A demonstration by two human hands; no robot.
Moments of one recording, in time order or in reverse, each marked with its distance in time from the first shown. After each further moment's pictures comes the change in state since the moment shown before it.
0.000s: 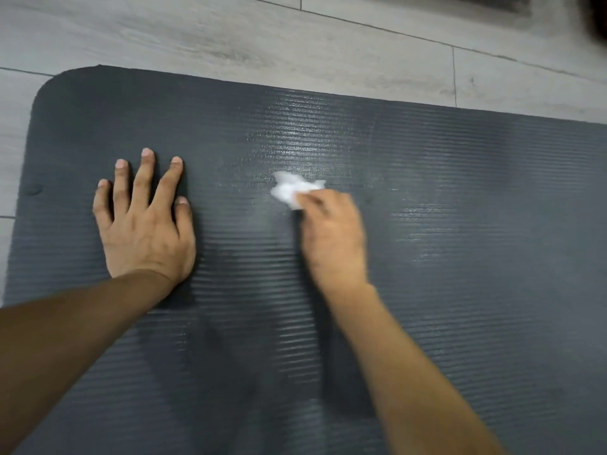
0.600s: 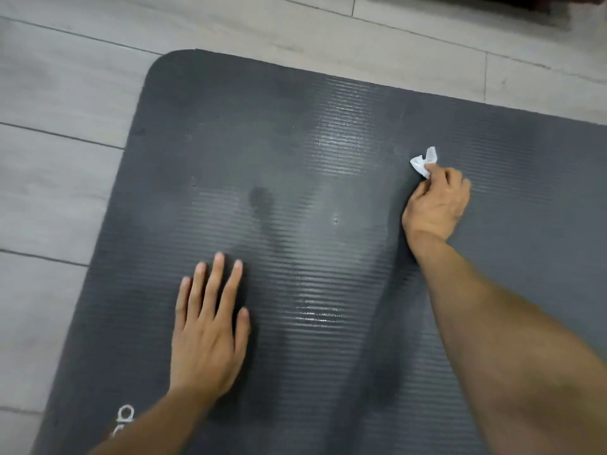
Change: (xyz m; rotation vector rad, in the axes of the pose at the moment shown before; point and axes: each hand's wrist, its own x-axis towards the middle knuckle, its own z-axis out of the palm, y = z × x) left_hand -0.245 0.003 -0.029 0.007 -0.129 0.075; right_hand -0.020 0.103 -0.025 -0.120 0.197 0.437
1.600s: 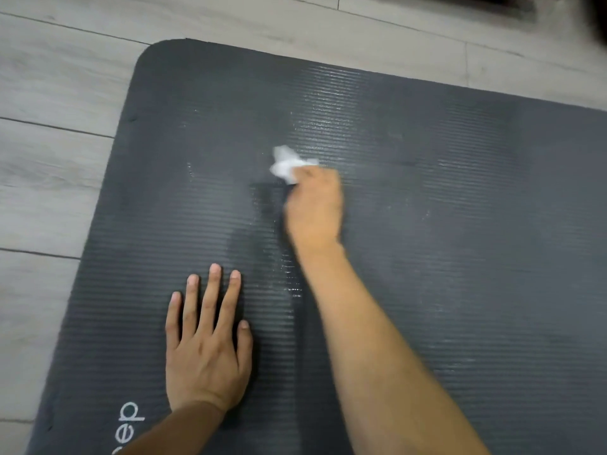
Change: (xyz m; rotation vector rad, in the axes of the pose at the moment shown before) left_hand -0.039 -0.009 0.015 0.048 0.021 -0.035; right_hand -0.117 -0.160 -0.011 0.151 -0.244 -0.264
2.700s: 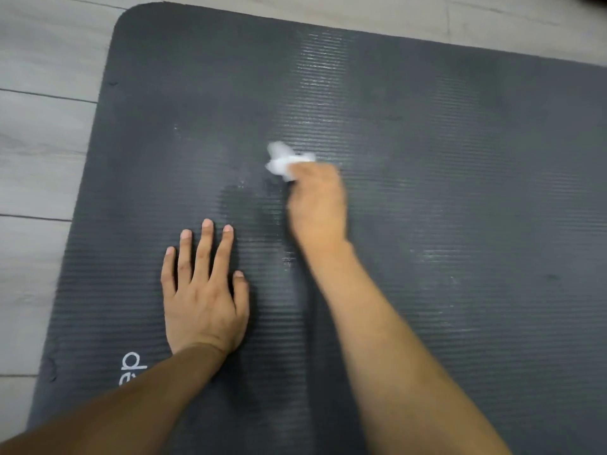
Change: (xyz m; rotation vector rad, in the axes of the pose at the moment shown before) left_hand 0.001 0.000 0.004 0.014 0.066 0.001; right_hand -0.064 0.021 -0.025 0.102 0.033 -0.074
